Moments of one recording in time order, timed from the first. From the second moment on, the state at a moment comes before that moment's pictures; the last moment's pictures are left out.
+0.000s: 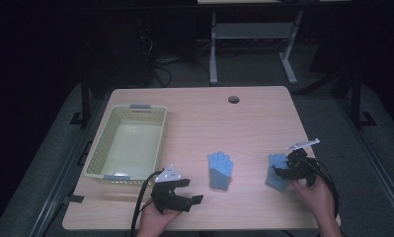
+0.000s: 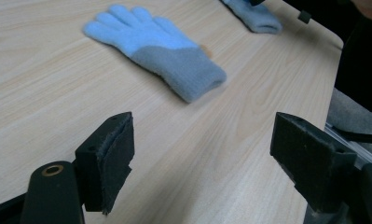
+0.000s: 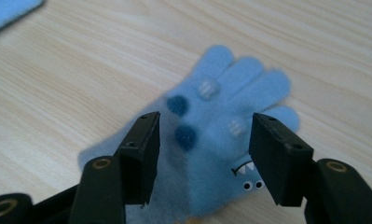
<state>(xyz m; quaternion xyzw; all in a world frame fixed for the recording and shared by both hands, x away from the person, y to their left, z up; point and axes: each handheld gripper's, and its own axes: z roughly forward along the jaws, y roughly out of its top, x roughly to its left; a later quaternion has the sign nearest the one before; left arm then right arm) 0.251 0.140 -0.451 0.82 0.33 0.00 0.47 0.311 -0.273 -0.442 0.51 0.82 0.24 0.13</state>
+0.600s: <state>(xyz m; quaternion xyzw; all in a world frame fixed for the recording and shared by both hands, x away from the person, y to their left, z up) 0.249 0.137 -0.452 0.82 0.33 -0.01 0.47 0.305 -0.268 -0.454 0.52 0.81 0.24 0.12</state>
